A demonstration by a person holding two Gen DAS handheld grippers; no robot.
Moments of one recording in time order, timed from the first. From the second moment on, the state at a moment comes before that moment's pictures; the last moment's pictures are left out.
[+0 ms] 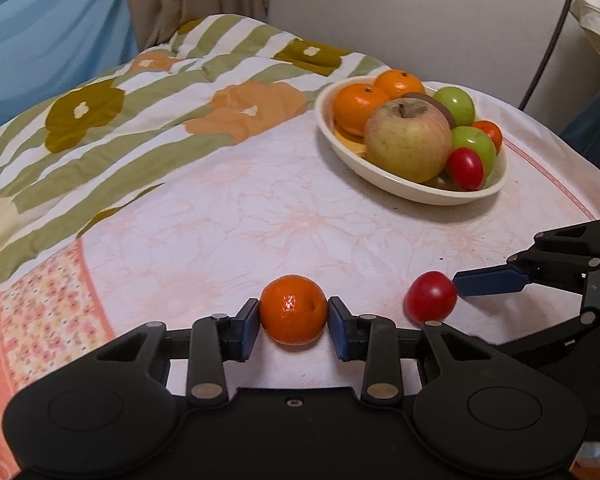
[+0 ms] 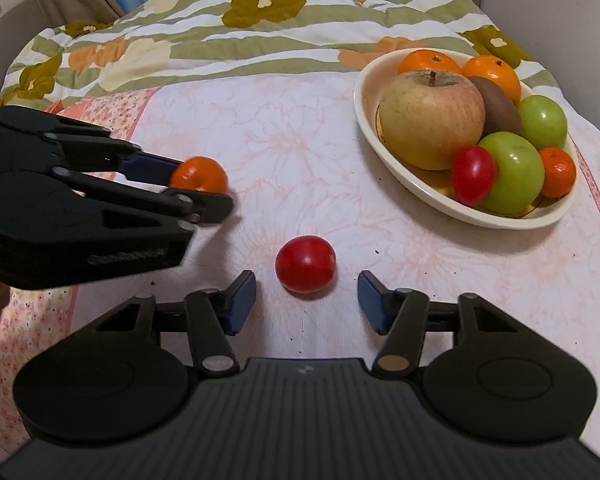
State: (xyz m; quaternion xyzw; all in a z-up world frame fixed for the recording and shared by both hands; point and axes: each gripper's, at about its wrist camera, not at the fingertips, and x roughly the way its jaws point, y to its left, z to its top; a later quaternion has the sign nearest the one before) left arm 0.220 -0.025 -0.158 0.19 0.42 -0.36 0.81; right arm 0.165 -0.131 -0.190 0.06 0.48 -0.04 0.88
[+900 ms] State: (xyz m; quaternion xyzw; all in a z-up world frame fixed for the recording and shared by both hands) left arm 0.183 0.010 -0.106 0.14 0.42 -0.29 0.85; right arm 0.153 -0.155 -0.140 0.05 0.43 -0.03 0.90
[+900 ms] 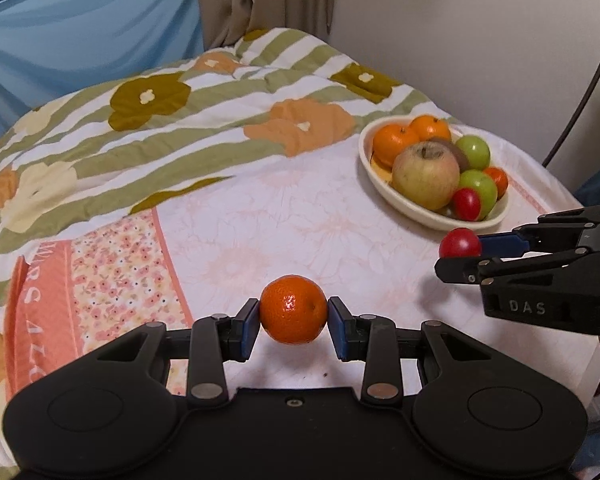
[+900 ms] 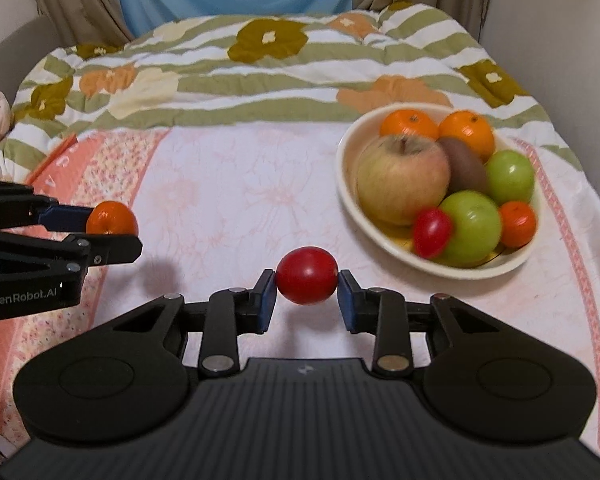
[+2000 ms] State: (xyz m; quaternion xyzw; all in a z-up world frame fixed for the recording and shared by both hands) left arm 0.237 -0.158 -0.081 0.10 0.38 -0.25 0.88; right arm 0.191 -0.325 -0.100 0.00 0.39 0.04 0.92
